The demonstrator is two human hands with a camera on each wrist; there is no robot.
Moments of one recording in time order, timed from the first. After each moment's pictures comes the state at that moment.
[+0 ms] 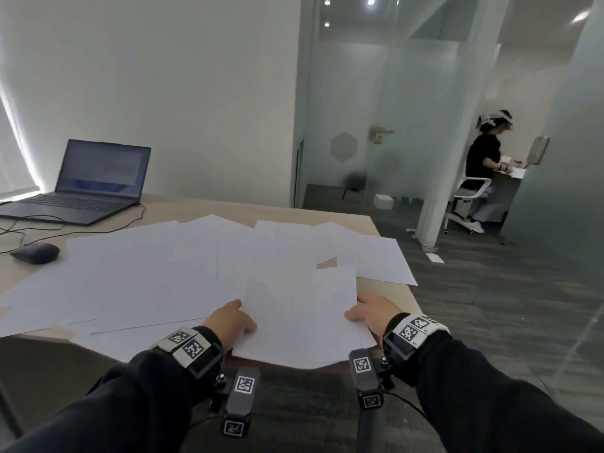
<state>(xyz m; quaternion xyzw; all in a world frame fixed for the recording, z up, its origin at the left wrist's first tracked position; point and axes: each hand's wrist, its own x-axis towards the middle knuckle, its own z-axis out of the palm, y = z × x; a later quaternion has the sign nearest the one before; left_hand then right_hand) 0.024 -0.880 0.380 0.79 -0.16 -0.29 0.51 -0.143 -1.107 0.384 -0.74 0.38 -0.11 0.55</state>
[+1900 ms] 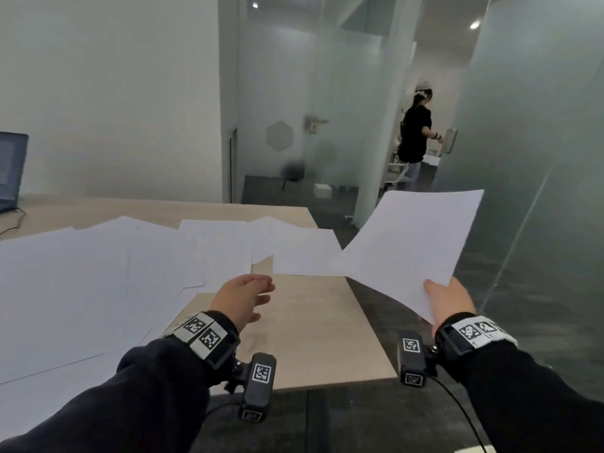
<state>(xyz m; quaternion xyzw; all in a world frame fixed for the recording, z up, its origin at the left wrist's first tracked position) -0.028 -1.007 0.407 0.66 -0.27 -0.32 0.62 -0.294 -1.230 0.397 -0.55 0.55 -0.46 0.43</state>
